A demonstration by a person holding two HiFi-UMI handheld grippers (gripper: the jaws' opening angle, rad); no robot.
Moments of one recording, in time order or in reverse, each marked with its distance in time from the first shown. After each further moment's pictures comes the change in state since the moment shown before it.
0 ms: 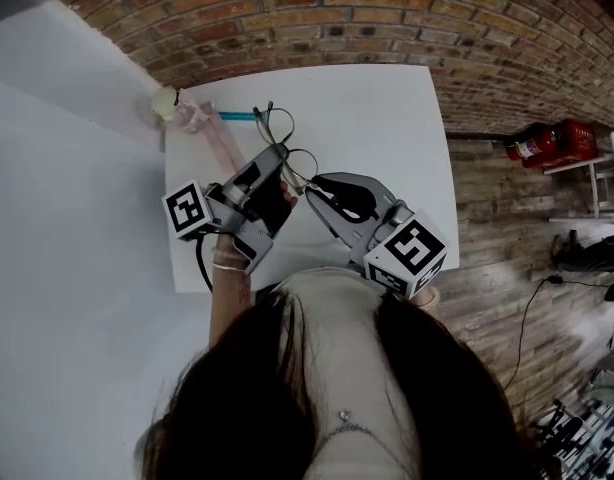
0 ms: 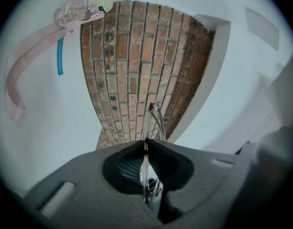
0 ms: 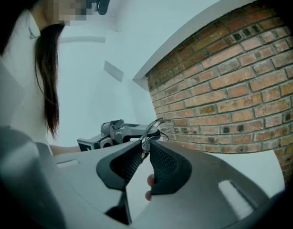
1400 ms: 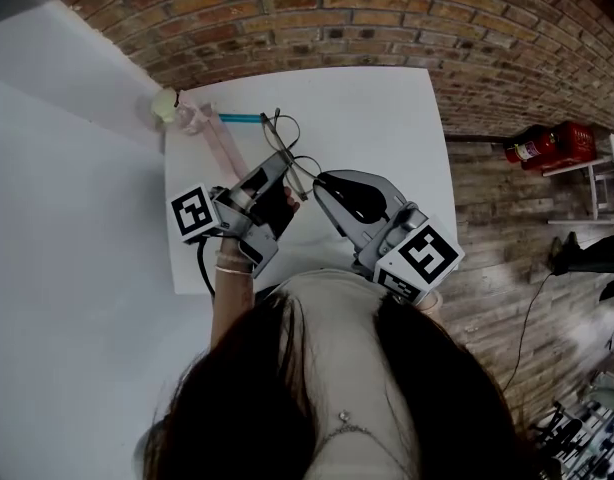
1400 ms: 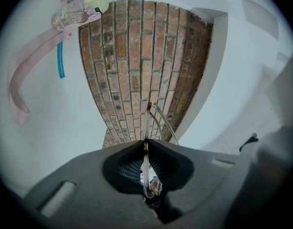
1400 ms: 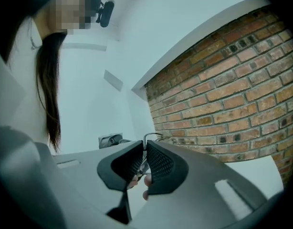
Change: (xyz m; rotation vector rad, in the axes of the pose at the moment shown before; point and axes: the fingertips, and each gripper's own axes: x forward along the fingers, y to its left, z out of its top) left arm 0.000 0.009 -0.008 0.048 0.021 0.050; right arm -0.013 -0.002 0.030 -0.010 -0.108 -0.027
